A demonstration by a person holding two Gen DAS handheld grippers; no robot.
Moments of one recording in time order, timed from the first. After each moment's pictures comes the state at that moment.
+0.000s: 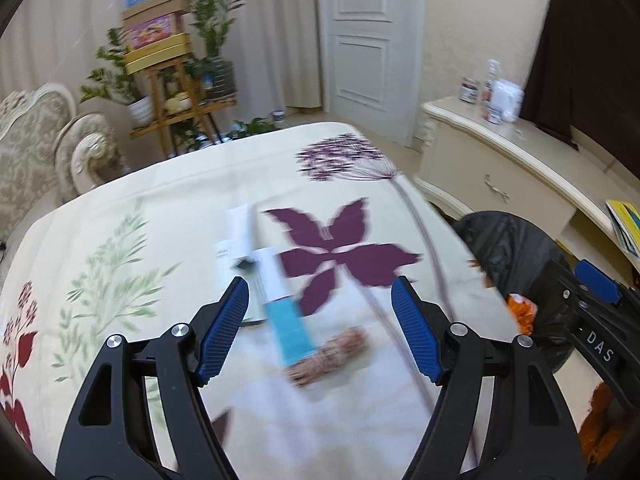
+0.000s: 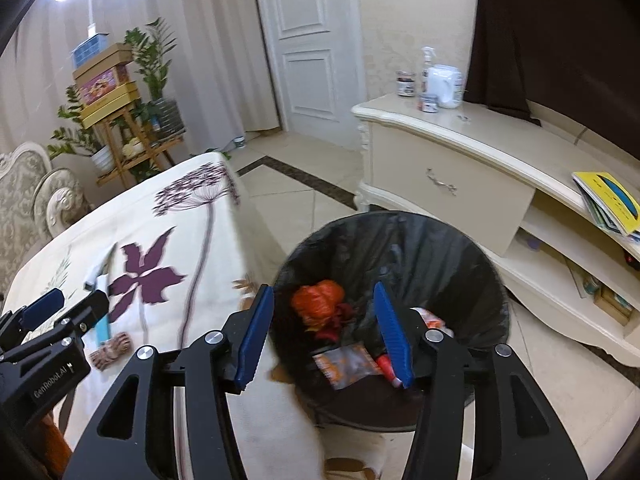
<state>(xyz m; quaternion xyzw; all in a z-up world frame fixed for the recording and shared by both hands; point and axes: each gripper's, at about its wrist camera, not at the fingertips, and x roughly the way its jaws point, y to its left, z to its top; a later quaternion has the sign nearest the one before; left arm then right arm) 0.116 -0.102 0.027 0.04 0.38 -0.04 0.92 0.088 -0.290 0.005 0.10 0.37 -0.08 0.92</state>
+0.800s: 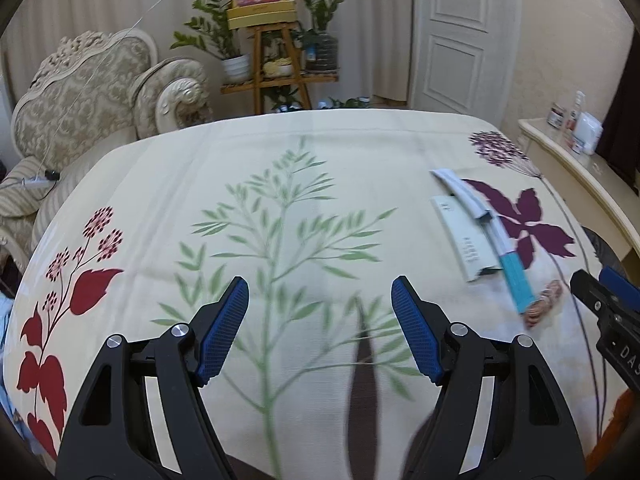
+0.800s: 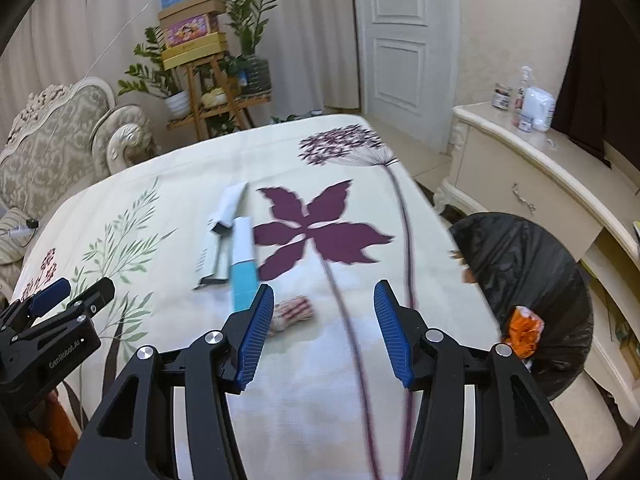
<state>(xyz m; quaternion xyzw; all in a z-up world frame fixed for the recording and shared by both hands) 0.087 0.051 0.011 -0.01 0.40 0.09 0.91 0.100 -0.149 0.001 0.04 0.40 0.04 0.91</state>
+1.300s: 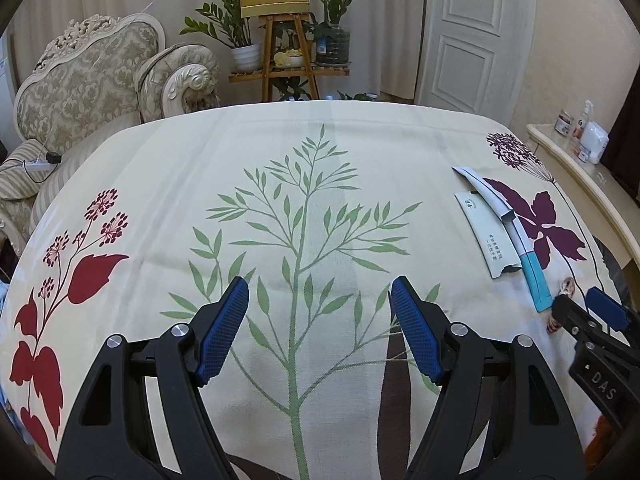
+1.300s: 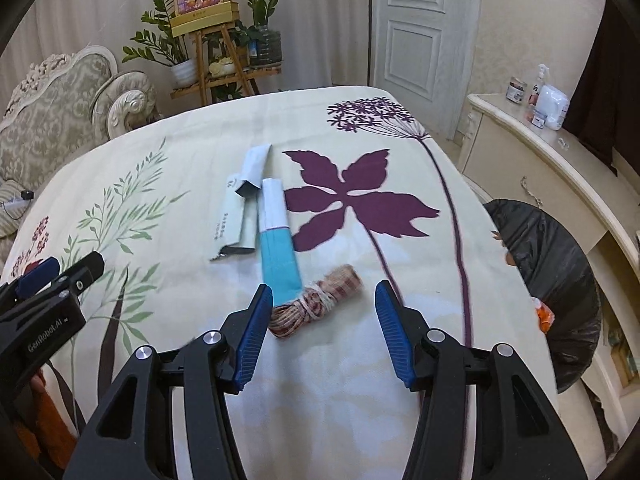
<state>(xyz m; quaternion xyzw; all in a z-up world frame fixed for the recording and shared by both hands) 0.087 0.068 0.003 -0.03 0.41 0.09 0.91 0.101 -0.128 -0.013 0.00 0.43 0.03 0.90</state>
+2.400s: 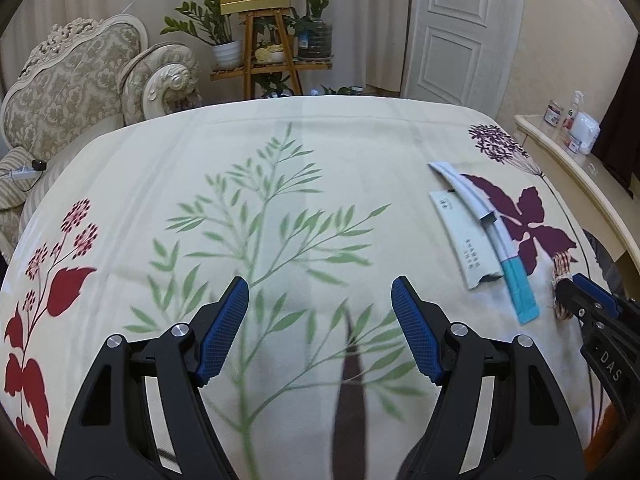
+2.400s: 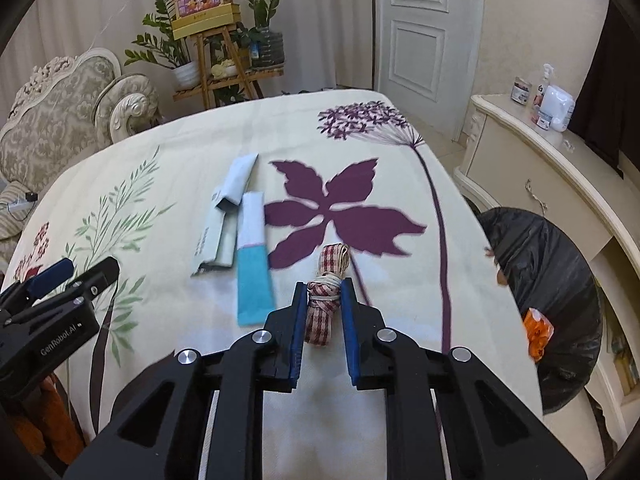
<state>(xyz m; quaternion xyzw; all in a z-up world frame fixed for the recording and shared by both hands) 0.110 0.045 0.001 -0.02 0.42 0.06 0.91 0.122 -0.145 -0.010 0.01 0.43 0.05 0.90</state>
